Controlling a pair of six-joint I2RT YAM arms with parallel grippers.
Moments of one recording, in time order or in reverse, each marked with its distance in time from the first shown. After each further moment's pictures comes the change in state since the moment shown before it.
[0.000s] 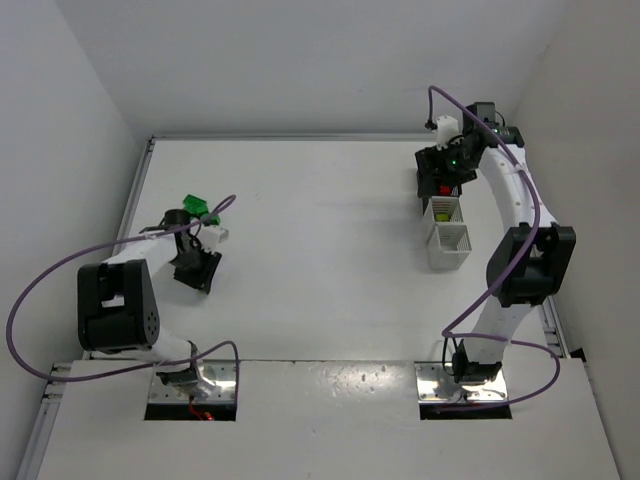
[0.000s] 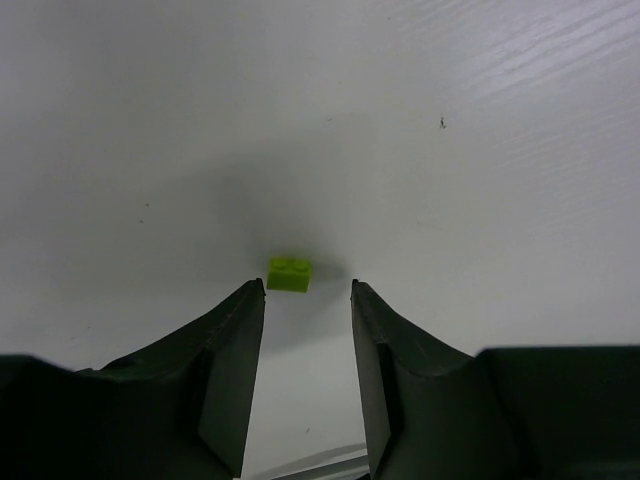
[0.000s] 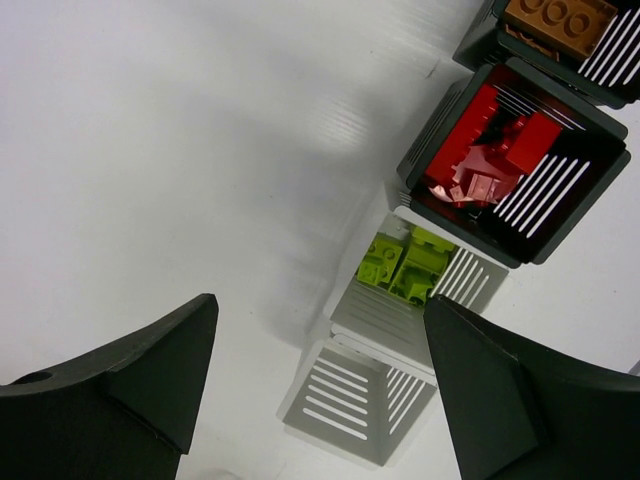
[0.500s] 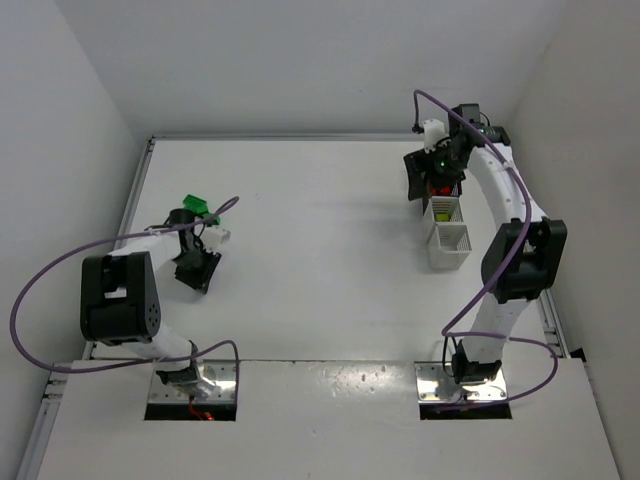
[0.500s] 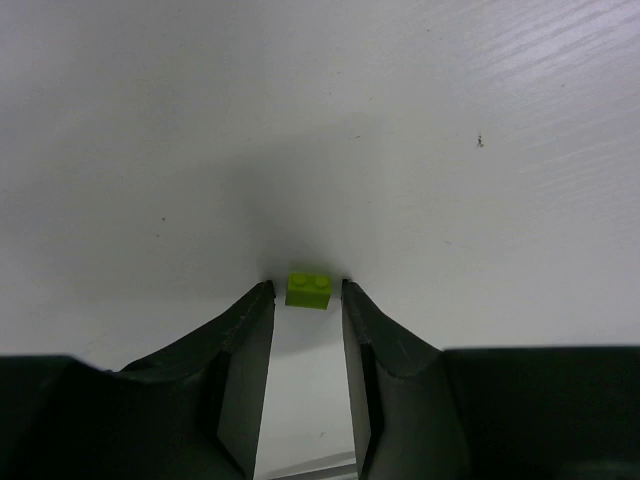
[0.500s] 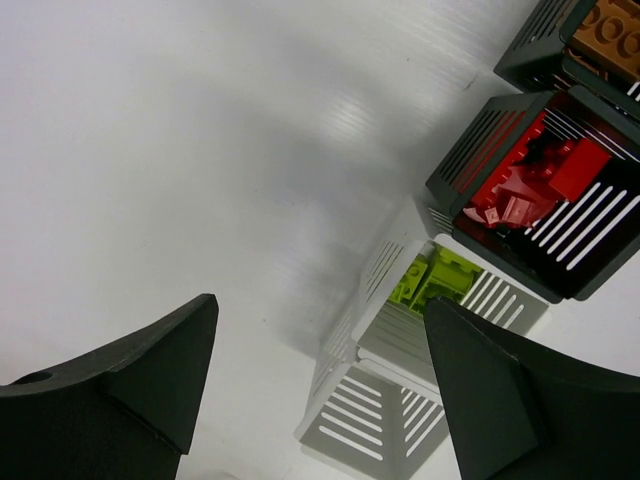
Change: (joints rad) left arm -0.021 0.051 0.003 0.033 -0.055 -0.009; right arm 0.049 0.035 0.007 0.000 0.007 0.000
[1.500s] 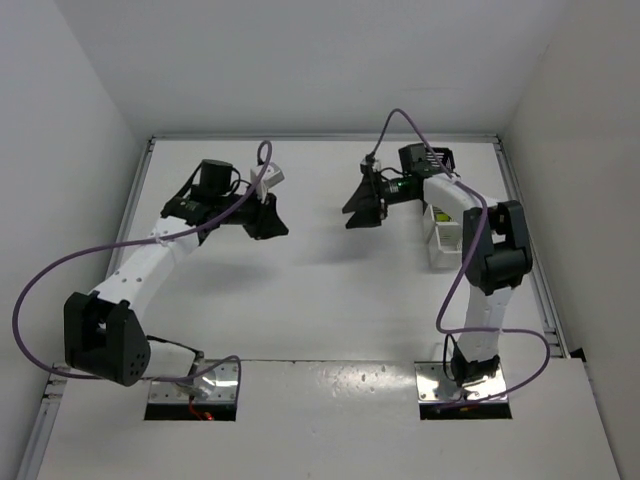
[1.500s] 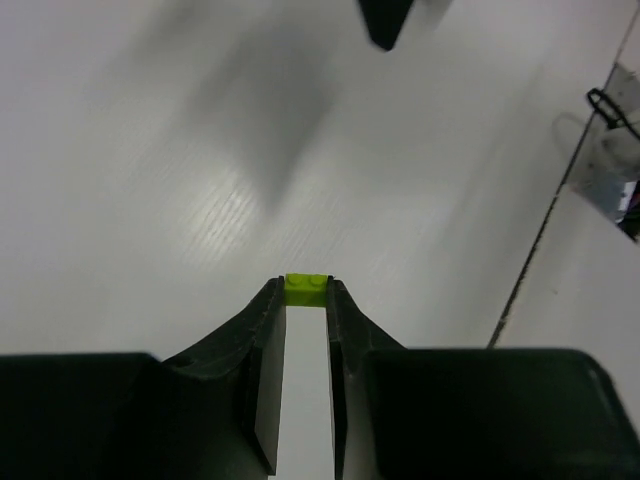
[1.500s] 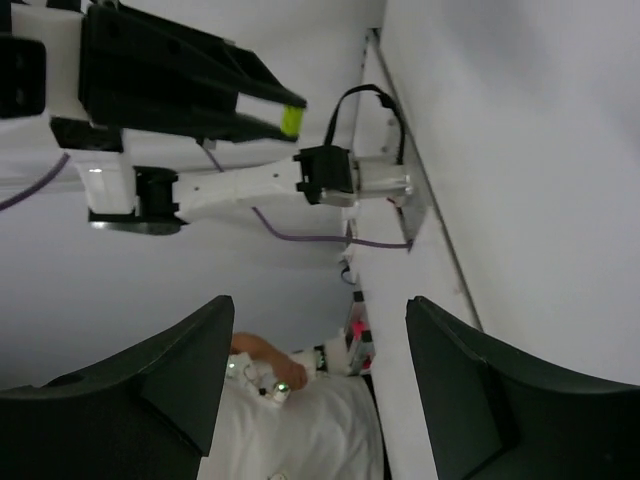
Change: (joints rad) left arm -0.358 -0.208 0.301 0.139 0.624 -0.264; right arm 0.169 0.103 -0.348 0.475 -1.093 0.781
